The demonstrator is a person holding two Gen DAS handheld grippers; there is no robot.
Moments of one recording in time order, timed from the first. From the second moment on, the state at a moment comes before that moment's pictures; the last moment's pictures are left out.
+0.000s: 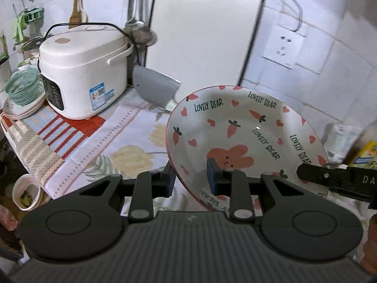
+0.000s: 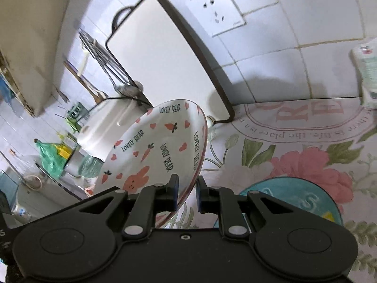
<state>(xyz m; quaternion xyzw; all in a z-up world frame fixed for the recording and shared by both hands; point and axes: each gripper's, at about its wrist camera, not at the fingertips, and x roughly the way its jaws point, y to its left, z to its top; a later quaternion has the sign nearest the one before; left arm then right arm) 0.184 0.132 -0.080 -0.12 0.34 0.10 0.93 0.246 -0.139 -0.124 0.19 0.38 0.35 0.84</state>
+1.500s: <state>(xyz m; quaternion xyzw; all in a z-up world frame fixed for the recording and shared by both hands) 0.174 0.056 -0.191 -0.13 0.46 -0.01 0.88 0.173 -0.220 -0.218 0.20 0.47 0.20 0.84</state>
